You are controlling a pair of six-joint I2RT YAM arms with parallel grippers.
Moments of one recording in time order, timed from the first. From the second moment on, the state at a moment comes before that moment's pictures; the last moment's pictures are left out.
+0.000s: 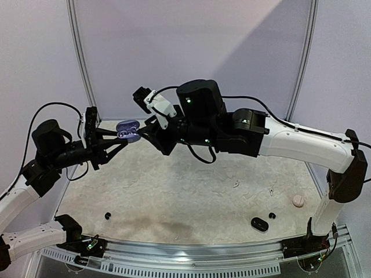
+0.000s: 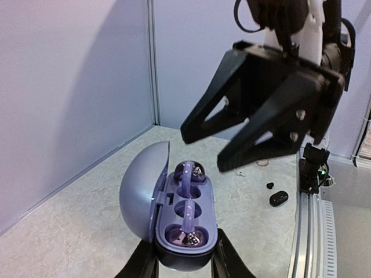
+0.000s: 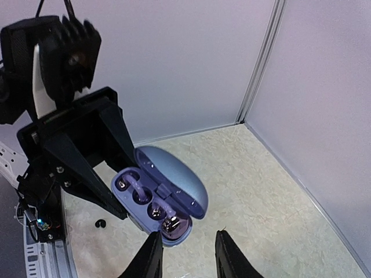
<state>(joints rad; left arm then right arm) -0.50 0.69 0.67 -0.01 0.60 0.02 1.23 1.82 1.82 -0.29 0.17 -0.10</state>
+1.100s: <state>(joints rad) -0.50 0.70 0.67 -0.07 0.66 0.12 1.23 1.87 1.87 -0.28 0.04 -0.14</state>
